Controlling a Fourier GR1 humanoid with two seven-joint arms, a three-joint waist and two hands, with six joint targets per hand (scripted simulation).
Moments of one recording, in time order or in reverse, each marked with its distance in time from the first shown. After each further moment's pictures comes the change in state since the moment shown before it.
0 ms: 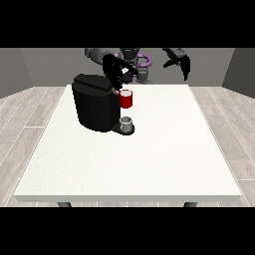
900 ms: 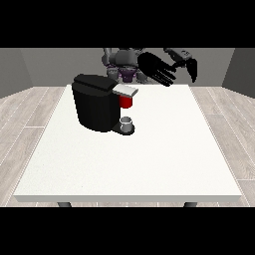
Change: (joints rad) left arm -0.155 -0.013 -0.044 0.007 0.019 -0.057 -0.005; right arm -0.140 -0.068 -0.066 -0.116 0.018 0.025 0.028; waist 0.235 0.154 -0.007
